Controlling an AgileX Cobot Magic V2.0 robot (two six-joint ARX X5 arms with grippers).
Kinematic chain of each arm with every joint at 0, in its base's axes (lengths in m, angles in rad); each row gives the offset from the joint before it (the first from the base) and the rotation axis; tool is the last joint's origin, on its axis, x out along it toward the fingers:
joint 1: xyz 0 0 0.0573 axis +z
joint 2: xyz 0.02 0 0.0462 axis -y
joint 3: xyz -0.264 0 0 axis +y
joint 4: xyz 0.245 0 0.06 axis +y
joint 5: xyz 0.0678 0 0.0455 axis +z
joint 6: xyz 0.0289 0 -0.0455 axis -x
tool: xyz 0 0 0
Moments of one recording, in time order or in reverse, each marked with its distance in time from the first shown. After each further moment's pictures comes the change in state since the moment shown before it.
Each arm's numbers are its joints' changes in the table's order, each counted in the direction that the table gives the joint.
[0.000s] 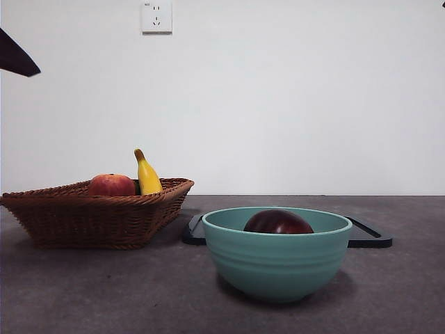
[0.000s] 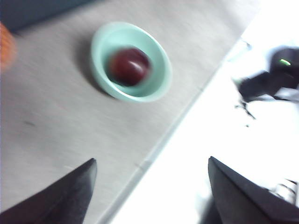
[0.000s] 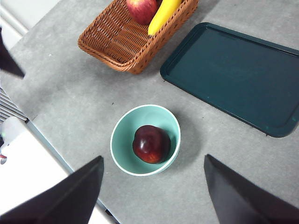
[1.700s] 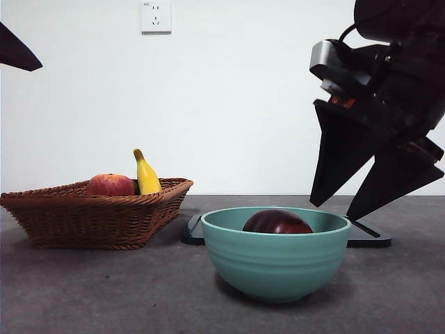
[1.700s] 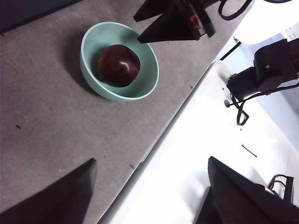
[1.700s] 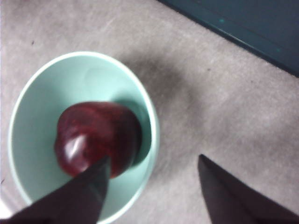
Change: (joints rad) left arm -0.002 0.001 0.000 0.000 -0.013 -0.018; right arm 0.299 -0.533 0.231 -0.486 -0.244 -0.167
